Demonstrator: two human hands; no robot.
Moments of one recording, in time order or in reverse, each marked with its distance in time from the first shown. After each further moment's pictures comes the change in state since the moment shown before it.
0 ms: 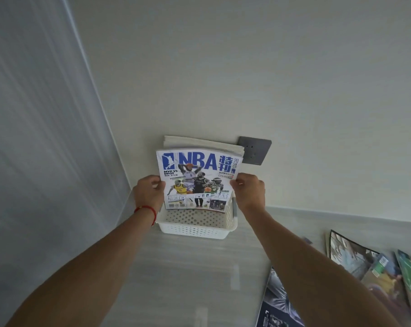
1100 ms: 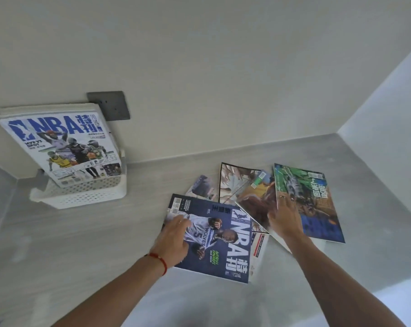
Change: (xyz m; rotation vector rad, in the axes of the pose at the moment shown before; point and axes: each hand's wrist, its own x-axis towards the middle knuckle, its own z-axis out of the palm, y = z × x) left_hand -0.345 0.046 0.171 0.535 -0.916 0.531; right_hand -0.169 0.374 -0.266 -0.464 -0.044 0.464
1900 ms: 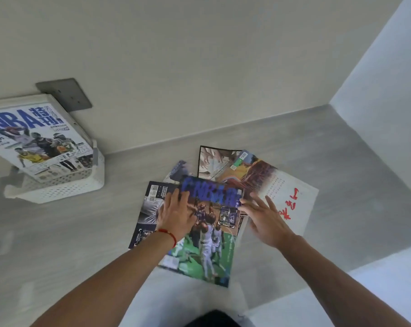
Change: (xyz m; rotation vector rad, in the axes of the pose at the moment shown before) left_hand 0.050 0.073 0.047 0.241 -0.045 -0.186; right_hand -0.030 0.070 0.008 -0.219 -0.146 -0.713
